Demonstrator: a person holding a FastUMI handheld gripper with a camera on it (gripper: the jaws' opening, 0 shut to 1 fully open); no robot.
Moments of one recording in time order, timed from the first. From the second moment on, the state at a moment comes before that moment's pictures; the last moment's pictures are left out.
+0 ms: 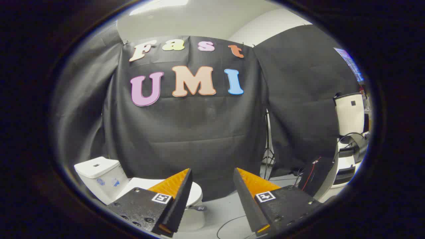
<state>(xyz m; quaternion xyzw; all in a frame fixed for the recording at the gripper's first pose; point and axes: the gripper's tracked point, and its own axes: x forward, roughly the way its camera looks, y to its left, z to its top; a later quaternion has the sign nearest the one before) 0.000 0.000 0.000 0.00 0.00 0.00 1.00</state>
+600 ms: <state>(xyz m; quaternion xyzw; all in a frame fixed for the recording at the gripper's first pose) 0.003 -0.002 -0.010 0.02 0.01 0.00 1.00</state>
